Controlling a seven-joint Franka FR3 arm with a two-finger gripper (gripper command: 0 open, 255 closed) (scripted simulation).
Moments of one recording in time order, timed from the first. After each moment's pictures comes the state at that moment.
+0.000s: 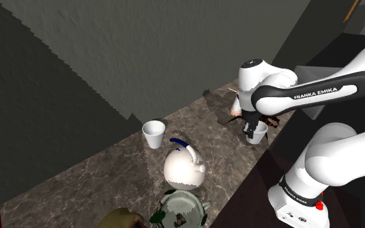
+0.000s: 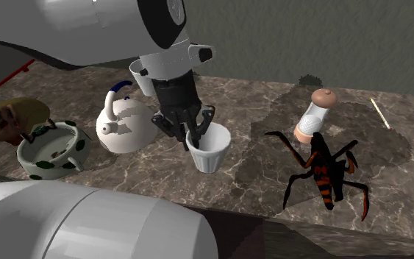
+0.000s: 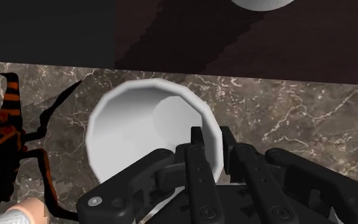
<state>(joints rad) -0.06 -0.73 0.03 -2.90 -0.21 1.95 0.03</state>
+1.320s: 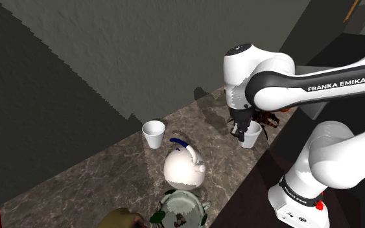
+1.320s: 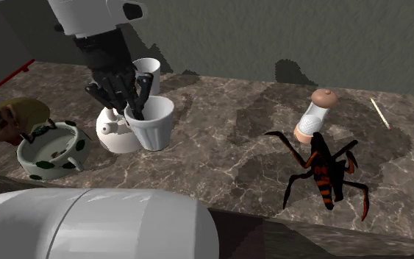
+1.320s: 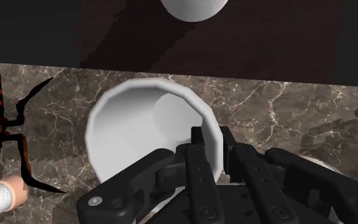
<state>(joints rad) 0.09 -0.72 0.24 -2.70 0.01 1.73 0.22</state>
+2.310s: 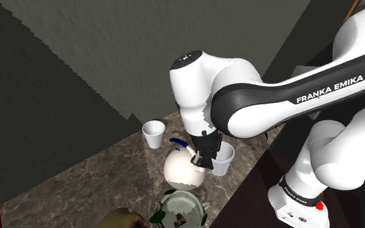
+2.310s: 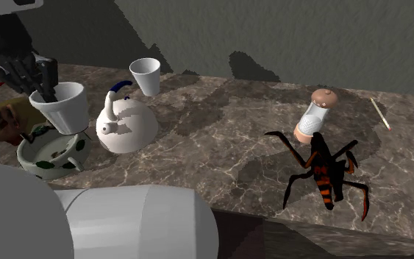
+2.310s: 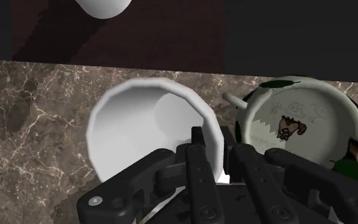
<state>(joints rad) 0.19 -0.35 0.54 -2.35 0.16 1.74 0.60</state>
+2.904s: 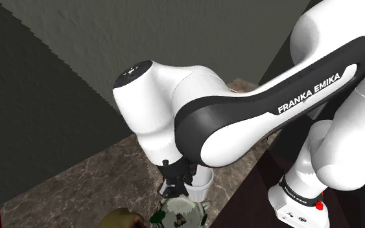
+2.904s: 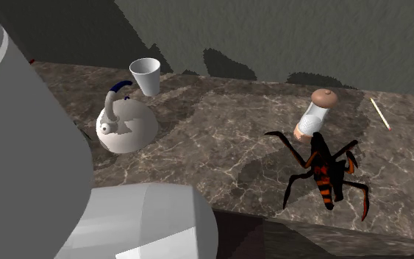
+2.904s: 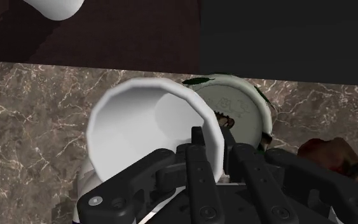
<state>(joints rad) 0.23 -0.03 0.69 -2.05 0.07 1.72 0.87</state>
